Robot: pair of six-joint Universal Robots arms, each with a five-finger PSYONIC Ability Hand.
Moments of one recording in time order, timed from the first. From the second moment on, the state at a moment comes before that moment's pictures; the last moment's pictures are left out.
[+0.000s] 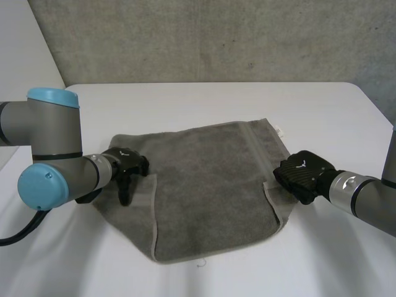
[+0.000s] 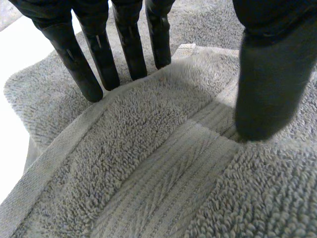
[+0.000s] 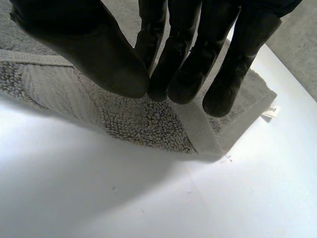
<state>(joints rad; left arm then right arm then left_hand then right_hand) 4.38 -2.31 -1.12 2.74 -1.42 3.65 1.72 -1.10 1.59 0.12 1.08 2.33 0.72 0.72 0.72 0.73 0.72 1.34 1.33 1.33 1.33 1.18</state>
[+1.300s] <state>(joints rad) 4.46 -1.84 -1.73 3.02 -1.39 3.59 1.81 -0.93 1.36 0.18 1.13 2.27 1.38 1.45 1.52 1.50 1.47 0.92 0.93 0.92 0.92 0.75</state>
